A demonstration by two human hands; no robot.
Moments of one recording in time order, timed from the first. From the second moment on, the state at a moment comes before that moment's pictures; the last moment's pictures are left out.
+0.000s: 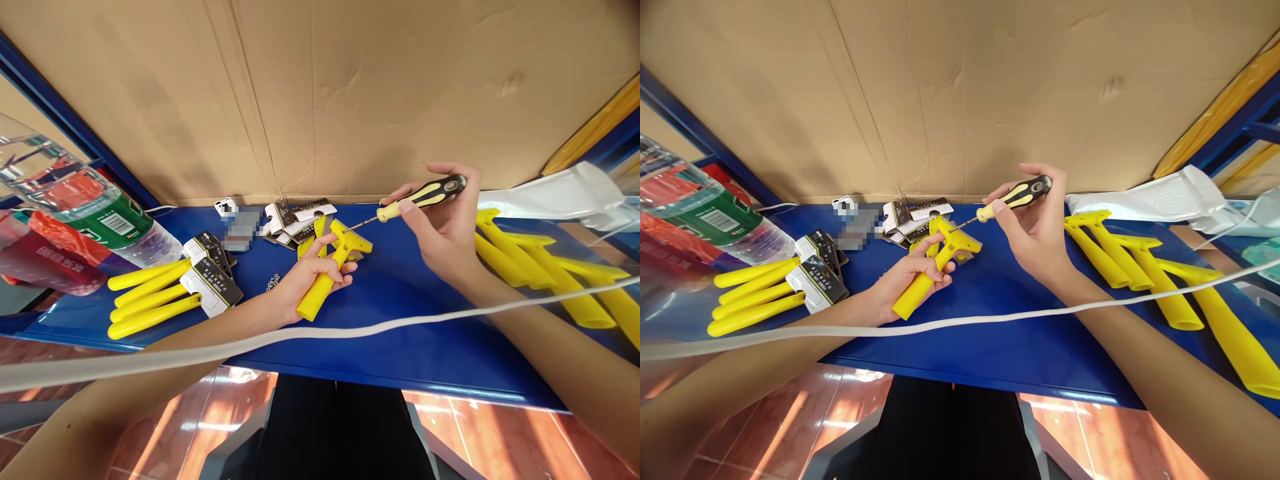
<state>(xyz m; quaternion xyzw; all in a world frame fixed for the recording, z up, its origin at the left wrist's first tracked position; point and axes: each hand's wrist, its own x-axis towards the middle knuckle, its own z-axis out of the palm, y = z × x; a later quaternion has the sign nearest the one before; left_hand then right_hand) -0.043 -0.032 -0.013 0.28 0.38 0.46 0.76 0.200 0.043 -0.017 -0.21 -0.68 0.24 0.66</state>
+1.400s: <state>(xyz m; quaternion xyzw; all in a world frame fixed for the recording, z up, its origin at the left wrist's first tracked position) -0.043 -0.031 -0.013 0.26 0.37 0.46 0.76 0.203 0.045 -0.015 -0.25 -0.67 0.21 0.67</state>
